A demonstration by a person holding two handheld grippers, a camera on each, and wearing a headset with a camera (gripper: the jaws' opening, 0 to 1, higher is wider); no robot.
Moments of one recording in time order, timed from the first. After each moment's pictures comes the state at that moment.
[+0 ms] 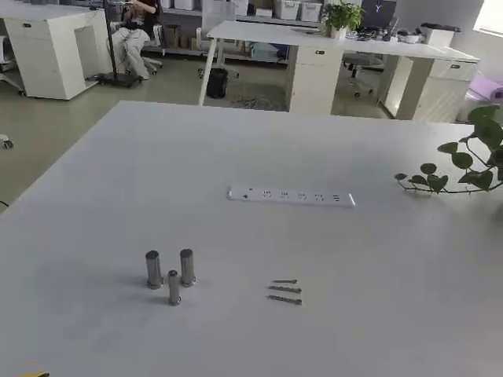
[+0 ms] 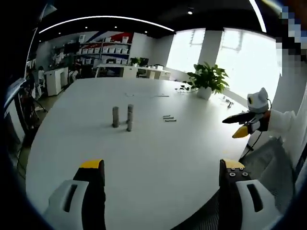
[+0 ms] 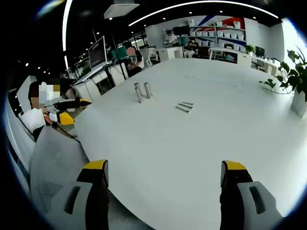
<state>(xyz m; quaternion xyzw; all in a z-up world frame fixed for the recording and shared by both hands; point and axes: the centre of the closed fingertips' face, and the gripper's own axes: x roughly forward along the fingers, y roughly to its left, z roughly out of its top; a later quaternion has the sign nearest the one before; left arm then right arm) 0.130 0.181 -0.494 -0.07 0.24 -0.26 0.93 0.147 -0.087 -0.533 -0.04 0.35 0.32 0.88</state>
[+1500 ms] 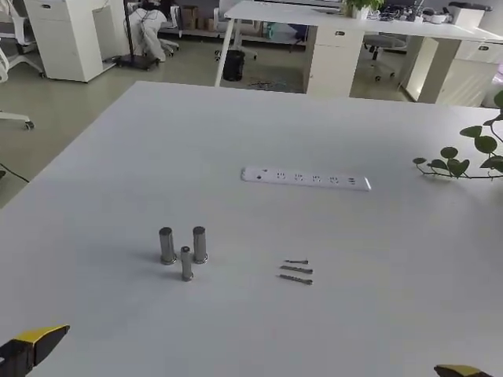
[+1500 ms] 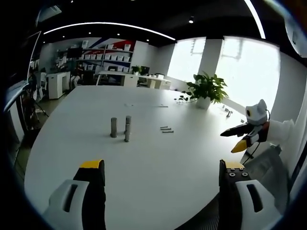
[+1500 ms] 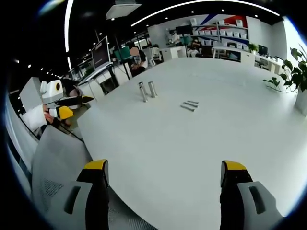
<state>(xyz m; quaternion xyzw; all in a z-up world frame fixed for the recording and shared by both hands) 0.124 0.169 -0.489 -0.06 0.23 -0.28 0.93 0.139 -0.079 -0.541 -0.03 0.36 0.34 0.87</state>
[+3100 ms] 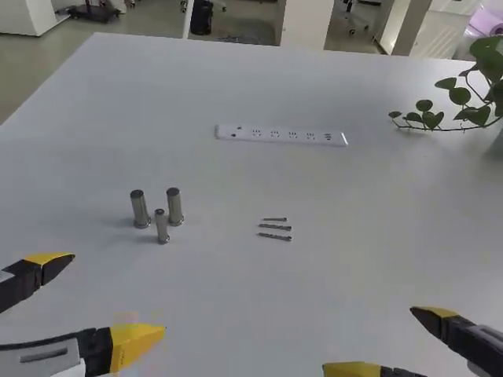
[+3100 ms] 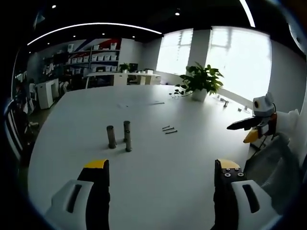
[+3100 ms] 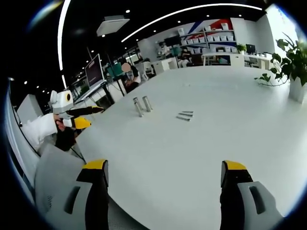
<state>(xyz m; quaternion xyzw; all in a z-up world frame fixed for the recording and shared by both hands) 0.186 0.173 -0.502 -0.01 0.23 -0.31 0.92 0.148 -0.075 -0.530 0.04 0.32 0.31 0.90</state>
